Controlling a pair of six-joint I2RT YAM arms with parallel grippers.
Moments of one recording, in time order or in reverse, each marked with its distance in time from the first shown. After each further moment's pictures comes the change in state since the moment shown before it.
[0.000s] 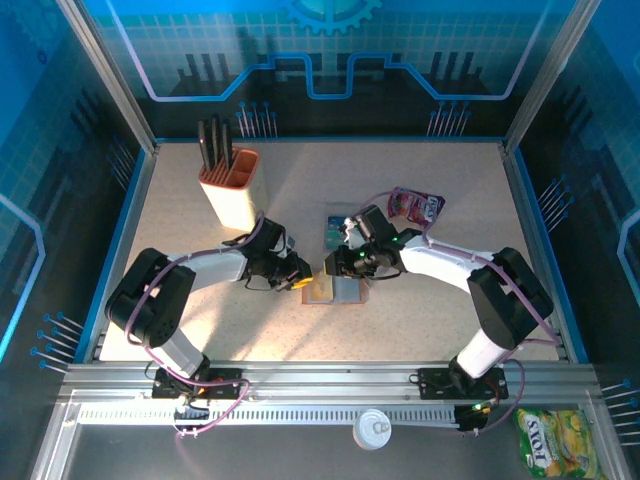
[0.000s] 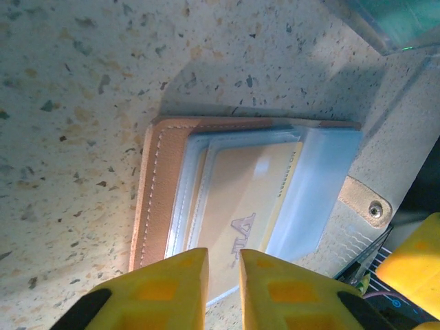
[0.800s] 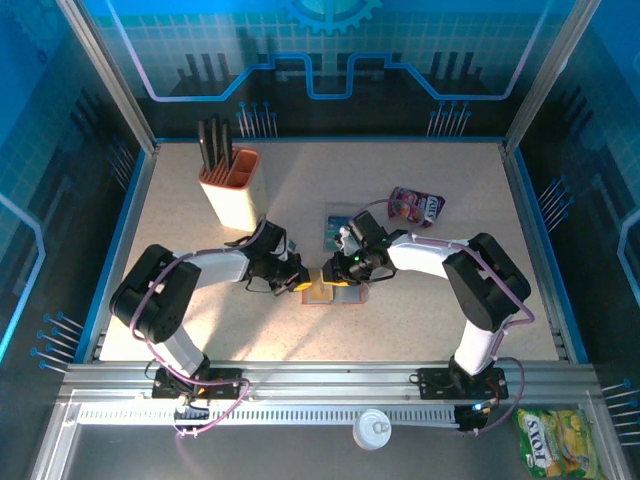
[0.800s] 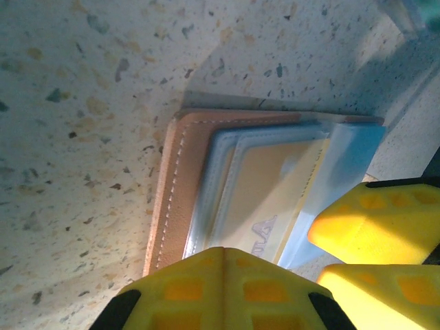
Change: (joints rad) left arm -0.002 0.039 -0.011 0.022 0.027 0.000; right arm 0.001 0.144 0.012 0.024 -0.058 0.009
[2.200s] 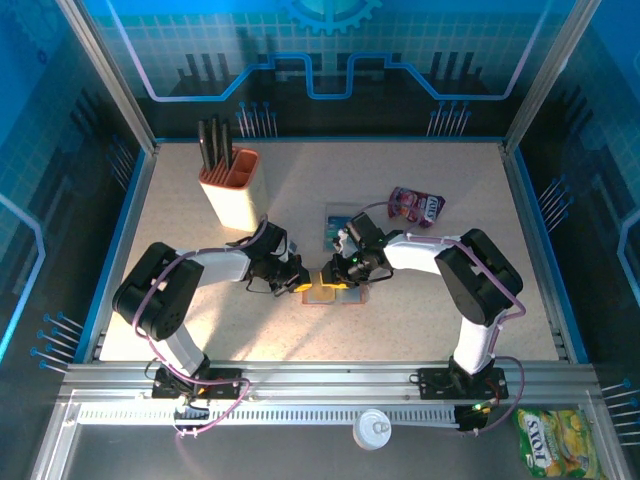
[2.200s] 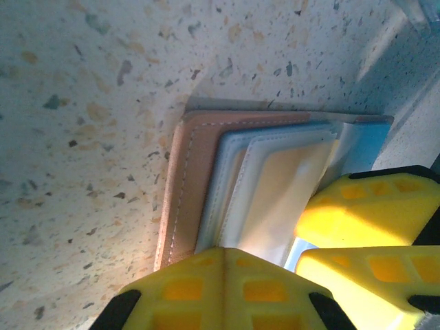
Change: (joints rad) left arm 0.000 0.017 0.000 0.004 0.003 0.023; right arm 0.000 0.048 0.011 -0.002 -0.006 0.001
